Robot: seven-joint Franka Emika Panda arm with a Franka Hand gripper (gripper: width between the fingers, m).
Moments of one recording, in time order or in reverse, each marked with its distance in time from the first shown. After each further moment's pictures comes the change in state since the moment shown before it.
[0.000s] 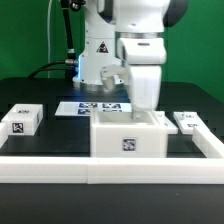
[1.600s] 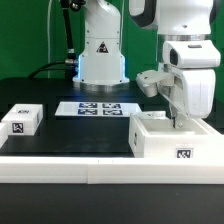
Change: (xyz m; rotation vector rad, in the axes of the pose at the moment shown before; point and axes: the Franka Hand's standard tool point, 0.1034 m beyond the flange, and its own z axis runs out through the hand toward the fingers) arm 0.061 0.044 0.001 -0.020 0.013 -0.022
